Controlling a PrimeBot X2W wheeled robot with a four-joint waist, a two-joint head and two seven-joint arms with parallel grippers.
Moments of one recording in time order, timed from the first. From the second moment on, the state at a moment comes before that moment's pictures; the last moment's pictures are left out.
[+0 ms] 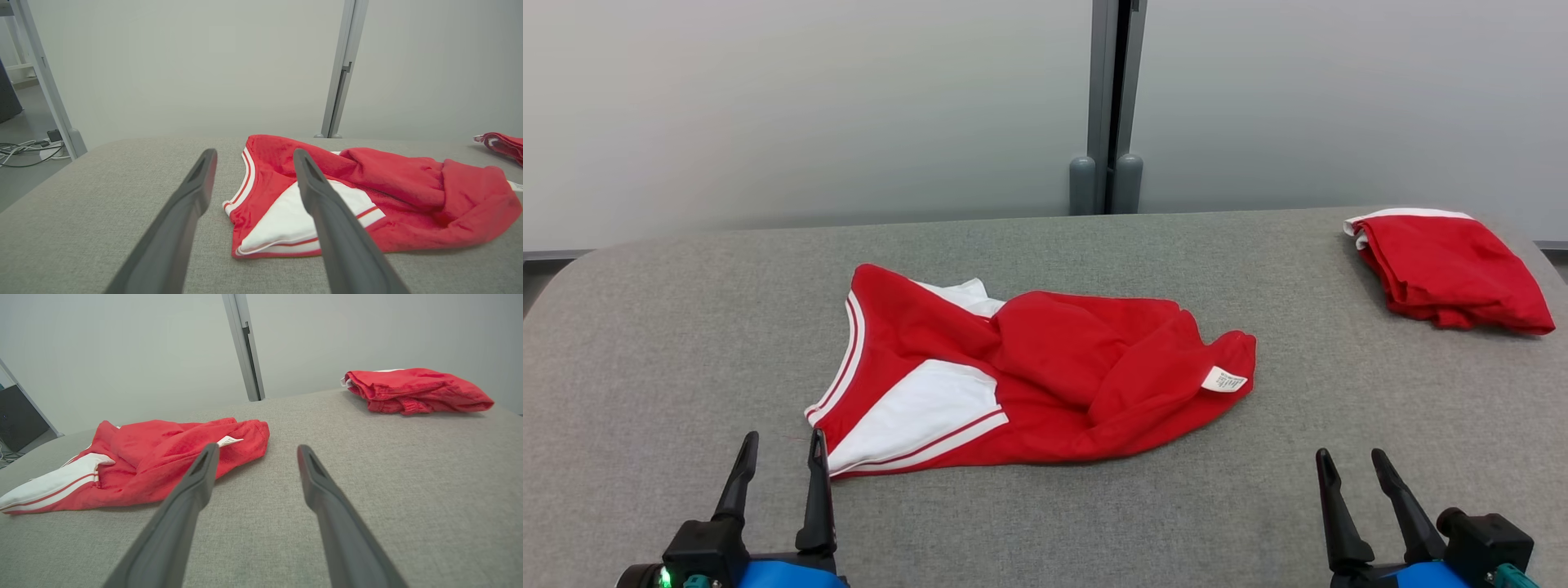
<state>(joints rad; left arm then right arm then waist) 0.04 0.10 -0.03 0.24 -0.15 -0.07 -0.26 0.04 -0.07 0.01 0.28 0.26 0.13 -0.26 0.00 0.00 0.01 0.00</state>
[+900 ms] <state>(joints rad) -0.08 0.07 -0.05 0.26 -0.11 -0.12 -0.26 -0.47 -0.20 0.10 0.55 0.24 0.13 -0.13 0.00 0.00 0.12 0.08</state>
